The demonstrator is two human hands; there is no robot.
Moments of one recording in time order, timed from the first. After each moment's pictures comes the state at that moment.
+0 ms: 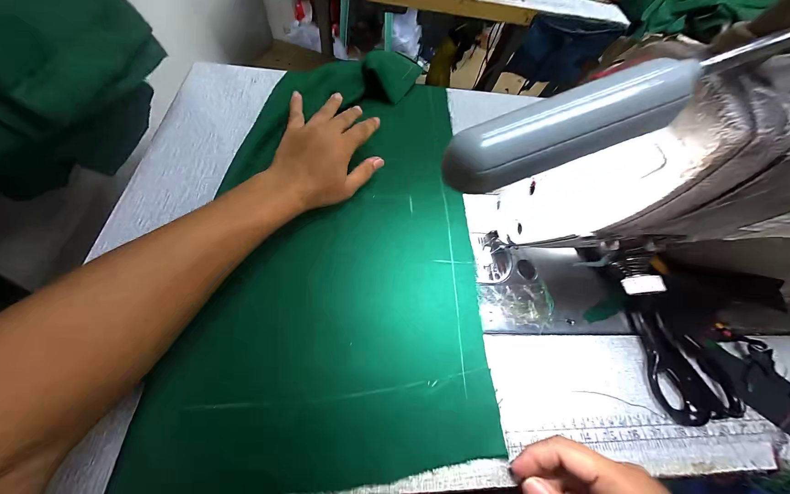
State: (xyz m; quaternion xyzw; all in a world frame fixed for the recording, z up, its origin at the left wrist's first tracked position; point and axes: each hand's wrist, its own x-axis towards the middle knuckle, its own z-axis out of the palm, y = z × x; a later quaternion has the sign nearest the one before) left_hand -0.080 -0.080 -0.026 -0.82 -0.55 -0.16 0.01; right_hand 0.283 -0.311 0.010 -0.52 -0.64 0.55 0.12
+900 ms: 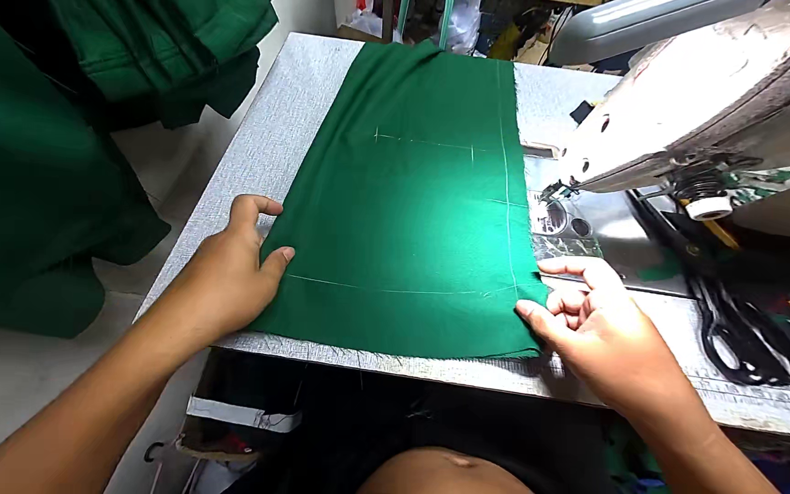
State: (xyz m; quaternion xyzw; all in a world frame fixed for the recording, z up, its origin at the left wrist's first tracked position) left_hand -0.118 -0.332 0.005 -0.47 -0.83 -0.16 -0.25; right_hand 0.236 -0.270 -0.024 -0.57 -0.70 0.34 0.26
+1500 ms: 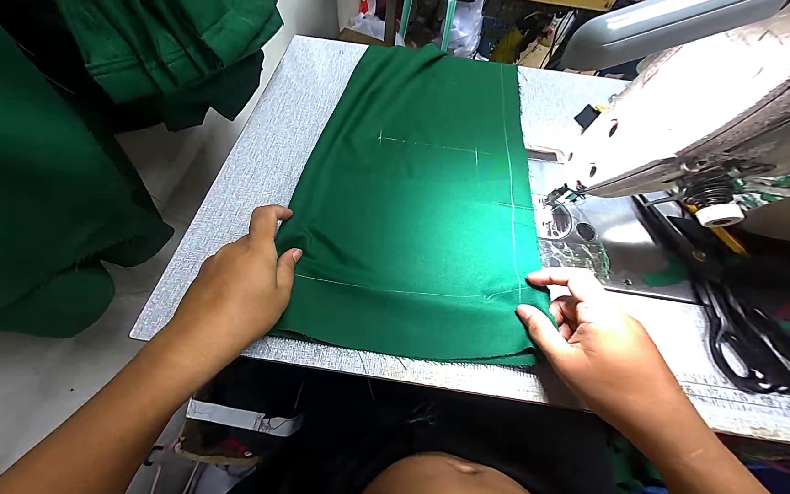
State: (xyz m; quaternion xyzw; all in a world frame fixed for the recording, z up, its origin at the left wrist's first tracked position) left_hand -0.112 -0.336 -0.013 -0.56 -0.81 -0.12 -0.11; right_hand 0.233 -0.271 -0.032 -0.55 -0.79 0.17 0.20
